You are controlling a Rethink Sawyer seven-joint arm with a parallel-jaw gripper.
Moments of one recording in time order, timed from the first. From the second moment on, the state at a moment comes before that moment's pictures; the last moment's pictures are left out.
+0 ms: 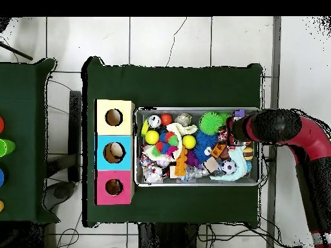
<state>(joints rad) -1.08 -0.39 0.83 1.38 -0.54 1.21 0.01</state>
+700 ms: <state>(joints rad) -1.08 -0.31 0.82 1.37 -0.59 1.21 0.01</state>
